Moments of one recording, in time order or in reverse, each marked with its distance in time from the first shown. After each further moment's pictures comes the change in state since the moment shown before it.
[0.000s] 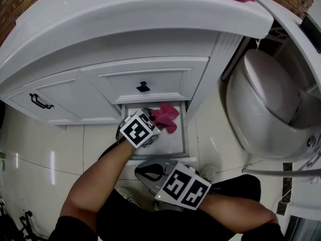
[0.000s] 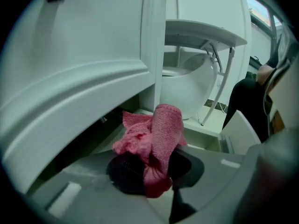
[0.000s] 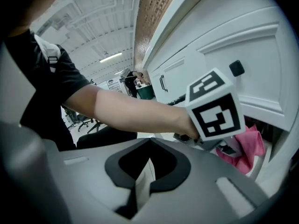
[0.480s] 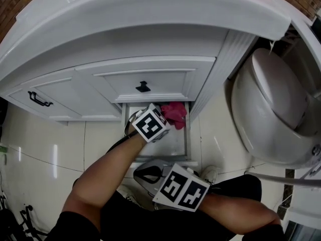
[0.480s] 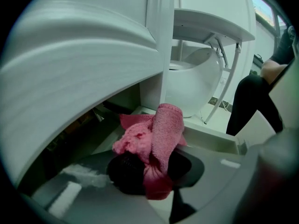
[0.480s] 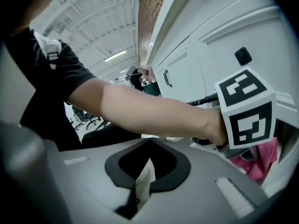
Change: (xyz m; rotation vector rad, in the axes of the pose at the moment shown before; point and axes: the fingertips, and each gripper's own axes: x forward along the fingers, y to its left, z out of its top) left arm 0.042 0.011 0.010 -0.001 0.044 -0.005; right arm 0.005 -0.002 -0.009 0.001 0.045 0.094
